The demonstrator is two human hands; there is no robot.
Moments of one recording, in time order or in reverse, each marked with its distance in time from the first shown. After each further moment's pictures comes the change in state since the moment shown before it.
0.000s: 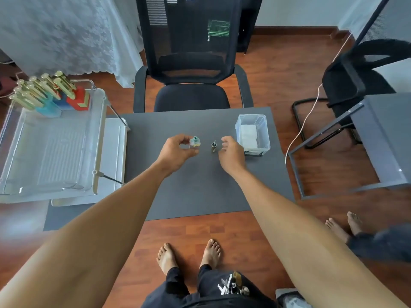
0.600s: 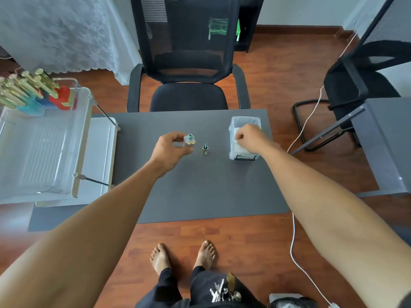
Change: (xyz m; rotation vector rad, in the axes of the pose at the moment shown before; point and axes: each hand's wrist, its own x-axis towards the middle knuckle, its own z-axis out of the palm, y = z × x) left_hand 0.011 0.012 0.017 -0.053 0.060 -0.023; right_hand 0.093 0.021 -0.095 -0.538 -0.237 -0.150
